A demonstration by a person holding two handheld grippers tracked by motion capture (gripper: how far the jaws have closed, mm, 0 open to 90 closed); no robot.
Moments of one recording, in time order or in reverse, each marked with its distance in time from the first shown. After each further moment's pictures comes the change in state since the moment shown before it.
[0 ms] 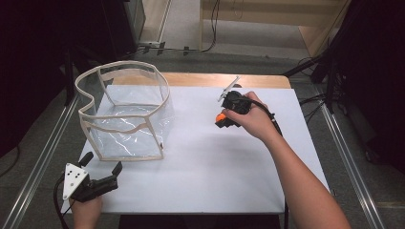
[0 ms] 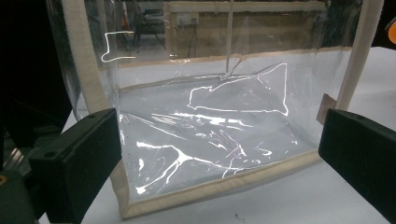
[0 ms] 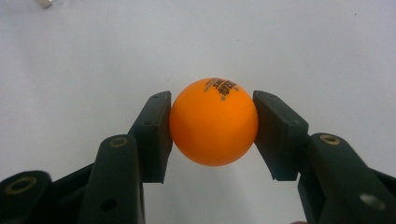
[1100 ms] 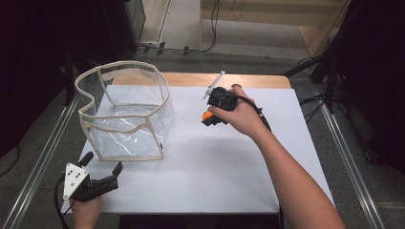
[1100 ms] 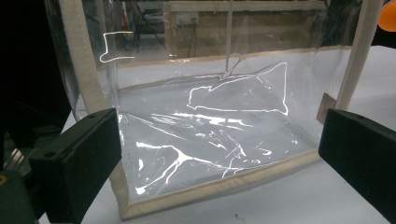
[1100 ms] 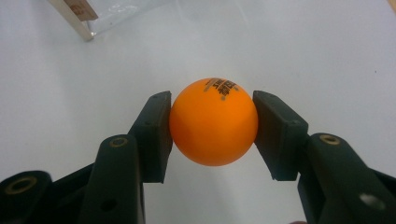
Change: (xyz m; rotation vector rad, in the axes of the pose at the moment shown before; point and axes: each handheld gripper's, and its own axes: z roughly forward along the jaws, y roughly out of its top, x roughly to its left) left arm 0.000 0.000 0.000 0.001 -0.002 0.002; right arm 0.021 0.039 -0.003 -0.010 0.038 -0.072
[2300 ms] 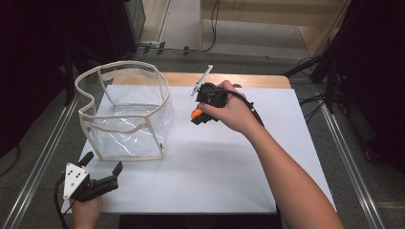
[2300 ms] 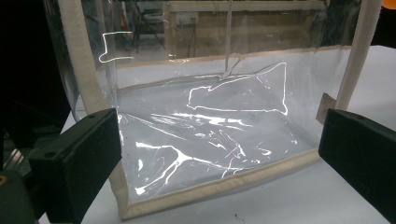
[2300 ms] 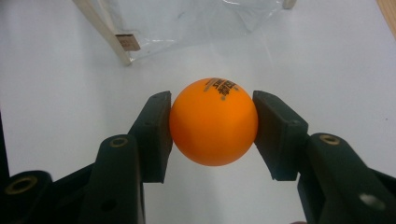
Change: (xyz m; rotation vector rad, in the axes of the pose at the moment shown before) left arm 0.000 0.000 0.000 -0.001 -0.002 0.002; right arm 0.020 0.033 -0.013 -0.017 0.047 -0.085
